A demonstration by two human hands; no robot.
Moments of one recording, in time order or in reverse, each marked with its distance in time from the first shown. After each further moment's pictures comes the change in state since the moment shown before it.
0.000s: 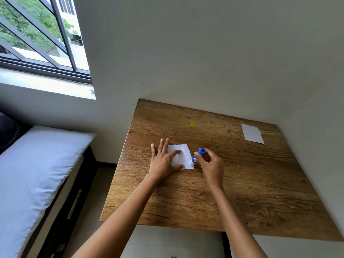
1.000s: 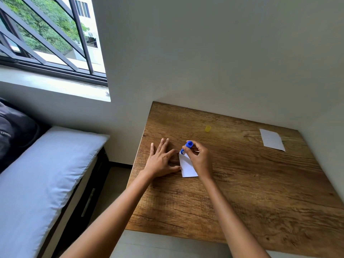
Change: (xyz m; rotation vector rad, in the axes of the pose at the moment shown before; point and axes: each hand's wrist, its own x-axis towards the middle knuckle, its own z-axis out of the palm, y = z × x) left_hand 0.001 -0.055 -0.034 0.019 -0.113 0.003; right_hand 0.020 -0.033 0.077 0.027 -0.179 -0.168
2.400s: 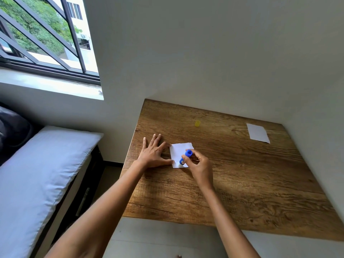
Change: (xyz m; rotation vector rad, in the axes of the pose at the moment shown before) left_hand 0.008 -0.002 0.006 0.071 -0.070 -0.018; right_hand -0.058 0.005 -0.039 0.034 0.024 0.067
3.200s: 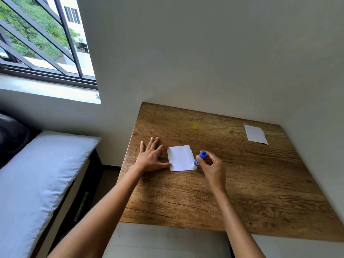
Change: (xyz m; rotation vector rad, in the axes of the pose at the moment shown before) left_hand 0.000 -0.001 0.003 -0.004 0.029 -0.003; right_hand 0.012 0.021 -0.033 -0.006 0.121 0.088
